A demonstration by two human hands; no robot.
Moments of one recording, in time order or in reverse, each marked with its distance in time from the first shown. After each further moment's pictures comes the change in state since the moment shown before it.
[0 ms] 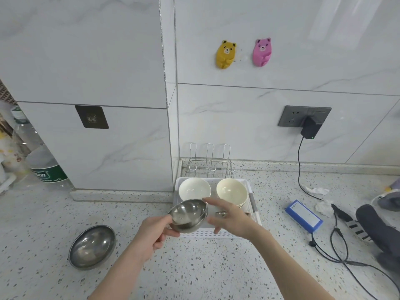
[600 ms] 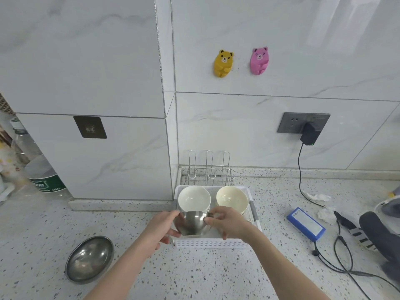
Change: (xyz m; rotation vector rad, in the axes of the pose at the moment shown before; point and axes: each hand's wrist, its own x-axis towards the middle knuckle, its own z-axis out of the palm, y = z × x) left_hand 0.024 0.024 0.011 0.266 0.007 0.047; right_hand 0.027 0.007 -0.007 -0.009 0.019 0.149
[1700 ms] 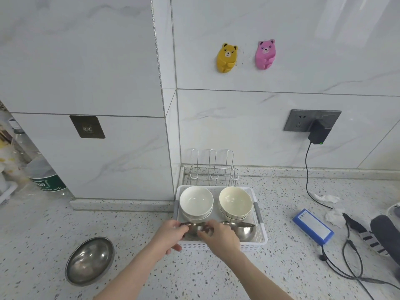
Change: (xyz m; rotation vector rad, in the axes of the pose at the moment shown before) left_hand 0.027 -0.016 0.027 0.150 -0.015 0.003; right_hand 0.013 0.017 0.061 -0.402 0.285 0.164
